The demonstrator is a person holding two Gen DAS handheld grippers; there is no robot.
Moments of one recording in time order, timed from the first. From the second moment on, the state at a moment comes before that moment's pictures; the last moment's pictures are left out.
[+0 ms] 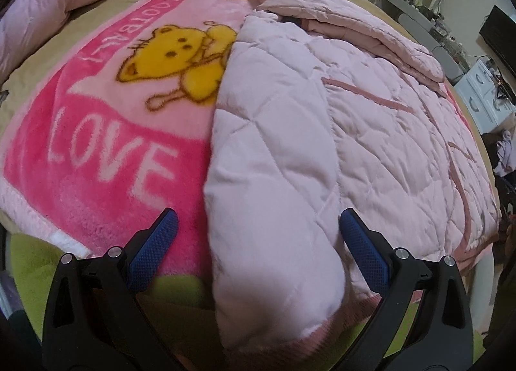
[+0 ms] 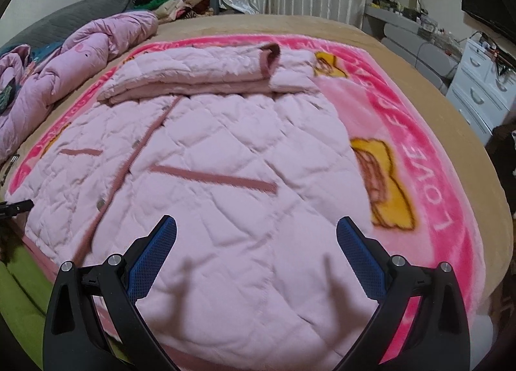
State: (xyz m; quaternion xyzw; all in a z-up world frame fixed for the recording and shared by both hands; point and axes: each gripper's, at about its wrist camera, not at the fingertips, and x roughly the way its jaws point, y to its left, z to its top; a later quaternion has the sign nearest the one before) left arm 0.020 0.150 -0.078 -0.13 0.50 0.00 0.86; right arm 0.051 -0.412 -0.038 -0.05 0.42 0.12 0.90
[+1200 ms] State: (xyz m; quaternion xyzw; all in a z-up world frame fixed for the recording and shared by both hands) left arm 0.012 0.137 -0.072 -0.13 0.49 -0.02 0.86; right arm 0.013 -0.487 -0.086 0.10 0.52 0.20 0.82
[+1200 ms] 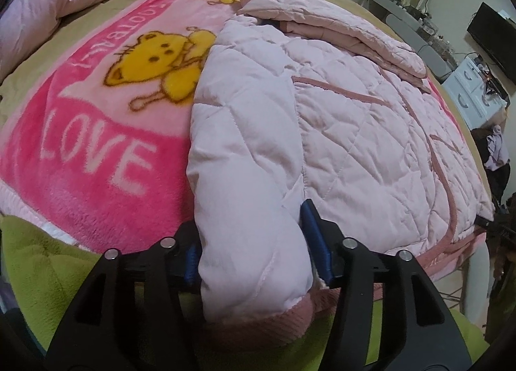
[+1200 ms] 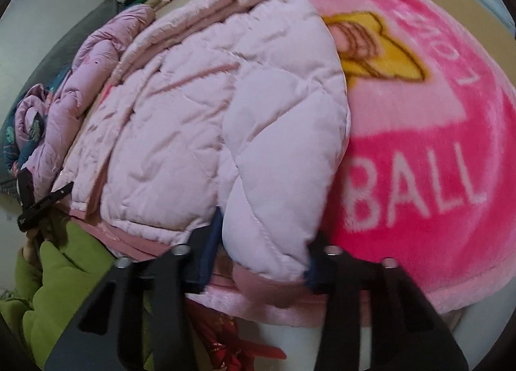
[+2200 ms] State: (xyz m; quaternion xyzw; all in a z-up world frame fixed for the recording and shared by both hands) left arm 0.011 0.122 -0.026 -0.10 0.43 -0.02 0.90; right arm 0.020 -0.478 -0.025 0.14 0.41 0.24 0.87
